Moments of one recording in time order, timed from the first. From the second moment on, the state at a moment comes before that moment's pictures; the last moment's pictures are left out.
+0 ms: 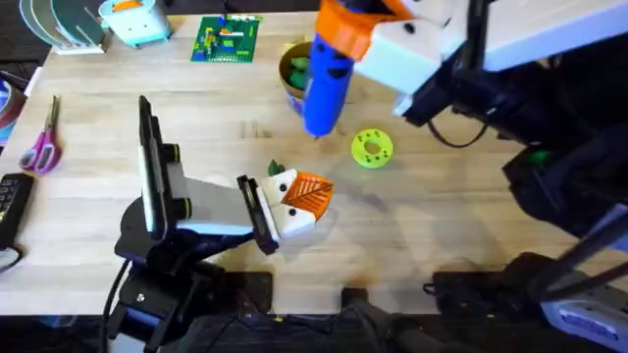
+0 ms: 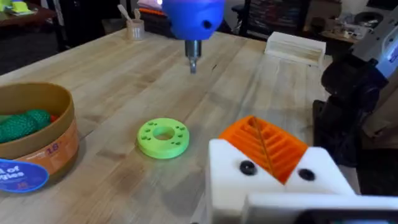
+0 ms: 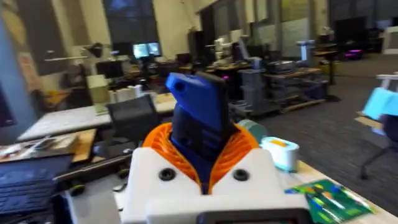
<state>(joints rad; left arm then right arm) -0.28 0.01 0.01 -0.07 0.89 -0.03 0.61 1.04 0.61 0.83 -0.54 0.28</state>
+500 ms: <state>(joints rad) -0.28 0.01 0.01 -0.07 0.89 -0.03 0.76 1.23 0.61 1.06 -0.54 0.40</state>
